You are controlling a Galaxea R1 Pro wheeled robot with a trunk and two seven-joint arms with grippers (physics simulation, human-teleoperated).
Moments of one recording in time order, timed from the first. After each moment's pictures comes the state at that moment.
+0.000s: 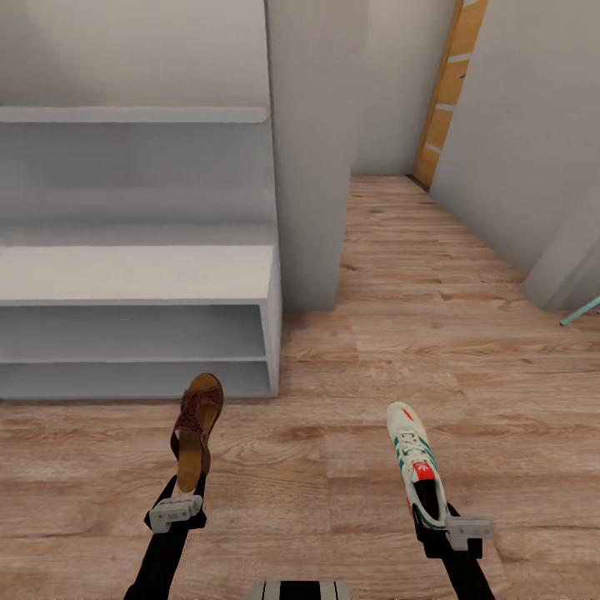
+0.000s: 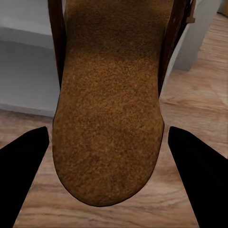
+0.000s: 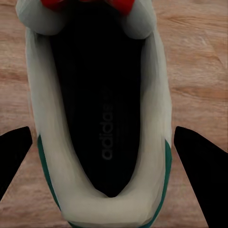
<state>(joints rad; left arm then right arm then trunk) -0.07 0.05 -0.14 -1.04 0.26 -0.58 0.01 -0.13 -0.02 -0.19 -0.81 0.16 -0.46 0.03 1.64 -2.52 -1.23</state>
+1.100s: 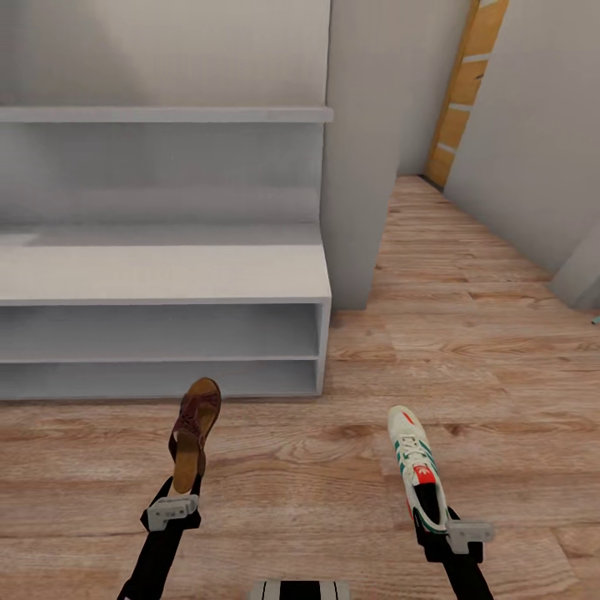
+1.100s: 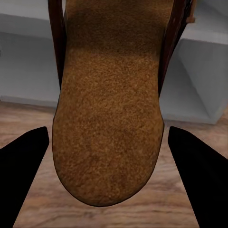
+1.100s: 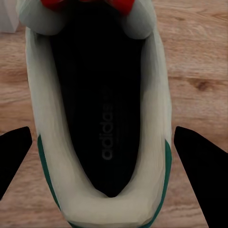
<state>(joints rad) -0.12 0.08 -0.14 -0.94 0.26 -0.59 0.01 -0.14 -0.02 -0.20 -0.79 0.16 -0.46 0.03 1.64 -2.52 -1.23</state>
